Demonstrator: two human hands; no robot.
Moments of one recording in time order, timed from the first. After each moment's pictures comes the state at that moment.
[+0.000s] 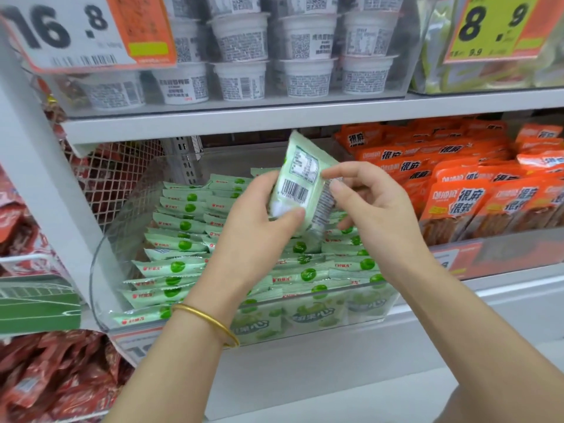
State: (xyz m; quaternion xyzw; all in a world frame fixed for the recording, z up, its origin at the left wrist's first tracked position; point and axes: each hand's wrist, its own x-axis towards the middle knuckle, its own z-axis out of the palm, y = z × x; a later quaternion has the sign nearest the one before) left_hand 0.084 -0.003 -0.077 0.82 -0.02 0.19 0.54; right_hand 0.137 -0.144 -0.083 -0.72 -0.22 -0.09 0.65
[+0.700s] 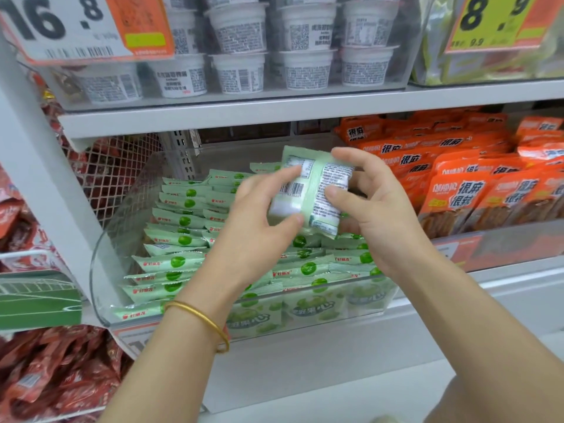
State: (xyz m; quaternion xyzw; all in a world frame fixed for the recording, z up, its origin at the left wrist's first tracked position) left_hand 0.084 0.006 -0.085 0.86 -0.04 0.18 0.48; right_hand 0.140 -0.145 -0.091 -0.66 -0.21 -0.01 0.72
